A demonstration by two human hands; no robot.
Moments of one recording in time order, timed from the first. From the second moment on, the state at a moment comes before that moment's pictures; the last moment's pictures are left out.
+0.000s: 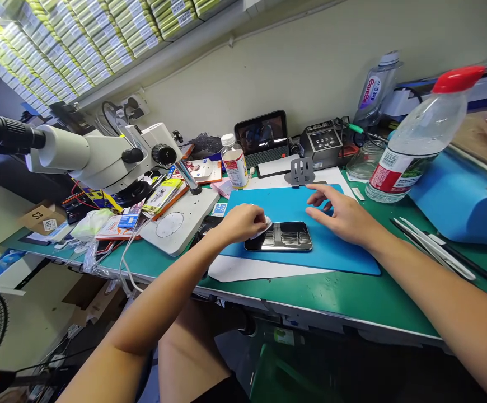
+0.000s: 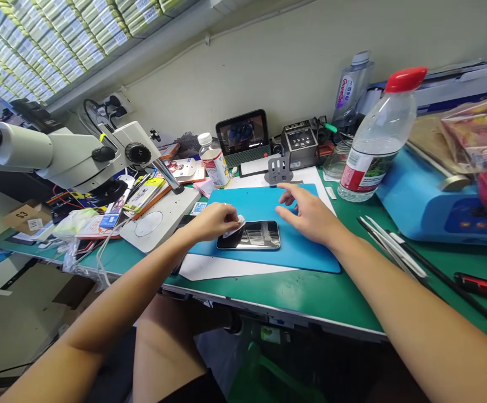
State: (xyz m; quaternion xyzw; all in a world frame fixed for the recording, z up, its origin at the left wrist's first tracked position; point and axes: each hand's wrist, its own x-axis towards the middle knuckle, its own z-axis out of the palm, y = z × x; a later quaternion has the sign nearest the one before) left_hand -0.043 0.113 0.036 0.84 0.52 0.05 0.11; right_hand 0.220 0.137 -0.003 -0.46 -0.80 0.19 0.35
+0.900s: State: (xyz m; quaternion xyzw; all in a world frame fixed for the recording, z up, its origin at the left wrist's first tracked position) left_hand -0.004 0.110 0.038 0.82 0.56 0.04 0.10; right_hand 0.227 0.133 0.005 -0.38 -0.89 0.24 0.10
